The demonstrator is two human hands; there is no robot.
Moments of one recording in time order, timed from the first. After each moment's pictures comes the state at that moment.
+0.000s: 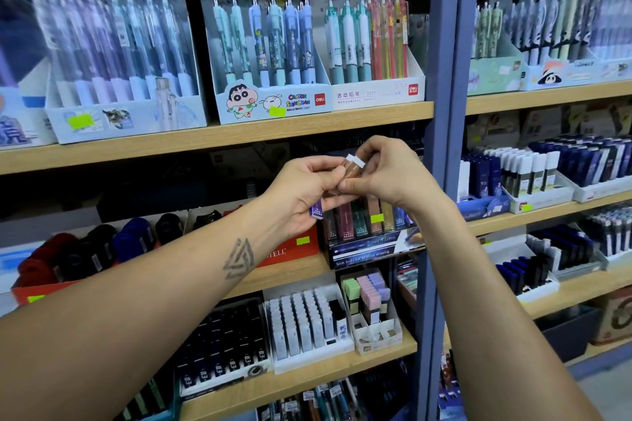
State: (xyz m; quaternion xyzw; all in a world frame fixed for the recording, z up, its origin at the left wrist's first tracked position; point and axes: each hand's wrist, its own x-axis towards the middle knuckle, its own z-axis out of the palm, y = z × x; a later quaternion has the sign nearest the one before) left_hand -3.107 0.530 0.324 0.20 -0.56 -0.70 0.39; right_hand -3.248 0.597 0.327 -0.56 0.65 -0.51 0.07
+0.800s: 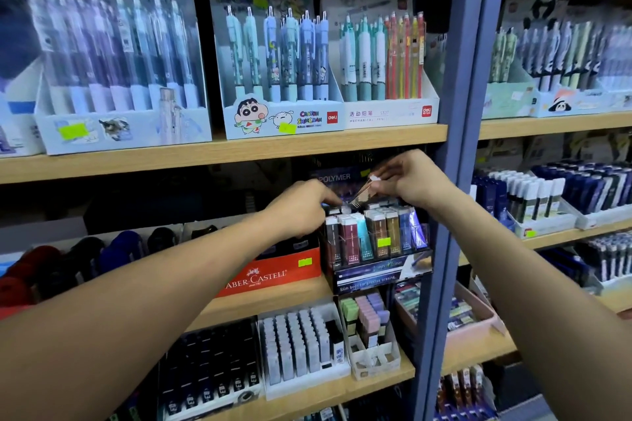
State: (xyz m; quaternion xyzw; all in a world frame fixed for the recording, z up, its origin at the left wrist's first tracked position) left_hand -3.101 0.482 0.334 0.33 -0.92 -0.09 0.17; right_hand -3.304 0.556 0.336 -0.56 0.68 -0.47 0.07
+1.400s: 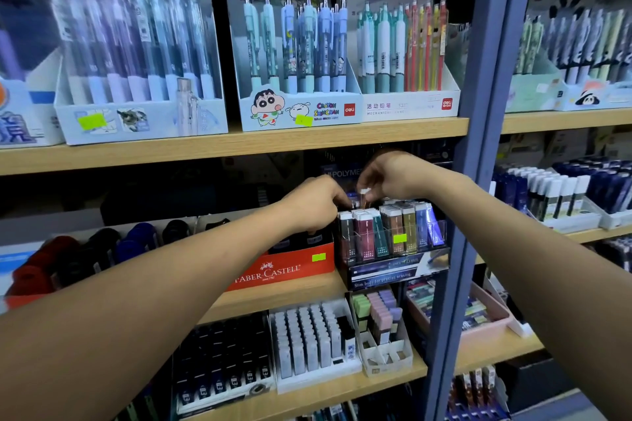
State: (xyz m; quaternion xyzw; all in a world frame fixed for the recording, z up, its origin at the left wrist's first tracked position) left_hand -3.099 0.480 0.335 0.34 -0.92 -0.13 0.15; right_hand -3.271 0.531 0.357 -0.66 0.73 -0.16 0.02
